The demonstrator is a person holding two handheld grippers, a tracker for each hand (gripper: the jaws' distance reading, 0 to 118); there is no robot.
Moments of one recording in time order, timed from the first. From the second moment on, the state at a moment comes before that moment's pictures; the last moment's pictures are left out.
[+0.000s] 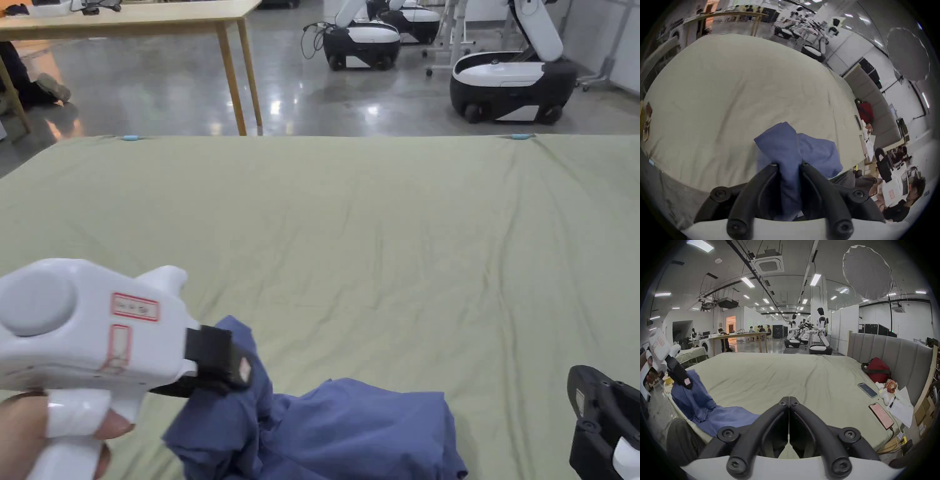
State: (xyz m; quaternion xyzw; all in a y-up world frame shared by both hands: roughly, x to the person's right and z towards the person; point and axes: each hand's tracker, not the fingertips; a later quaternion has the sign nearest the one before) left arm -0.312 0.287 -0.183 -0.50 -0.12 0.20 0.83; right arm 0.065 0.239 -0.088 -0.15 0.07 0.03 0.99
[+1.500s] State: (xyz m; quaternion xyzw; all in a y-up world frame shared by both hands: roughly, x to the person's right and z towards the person) left arm -0.239 0.176 -0.193 -0.46 -0.31 0.30 0.78; right arm 0.063 0.207 -0.143 -0.33 0.23 -0.13 0.91
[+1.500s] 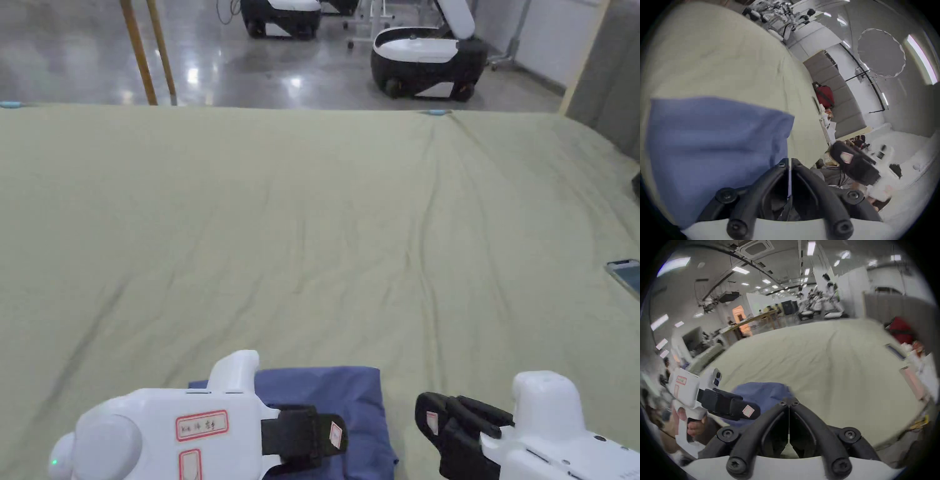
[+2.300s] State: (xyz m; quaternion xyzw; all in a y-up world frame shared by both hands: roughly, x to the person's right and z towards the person) left arm -0.345 0.099 -0.248 -0.50 -0.33 0.40 0.70; right arm 0.079 0.069 -0.272 -0.48 0.43 -0.41 0.64
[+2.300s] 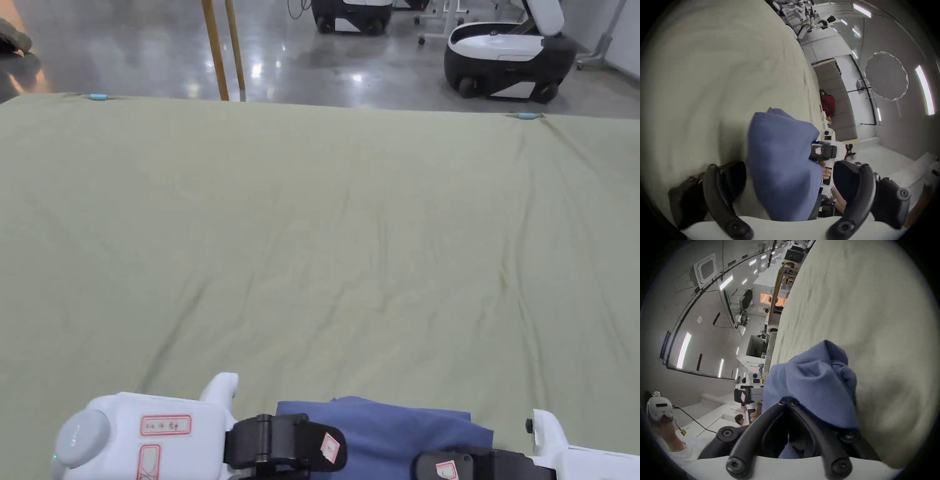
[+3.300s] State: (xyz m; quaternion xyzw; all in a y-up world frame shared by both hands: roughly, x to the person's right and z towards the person) left arm -0.764 0.191 -0.259 -0.54 -0.10 0.30 0.78; right arm -0.008 0.182 -0.230 -0.41 0.42 -0.27 0.76
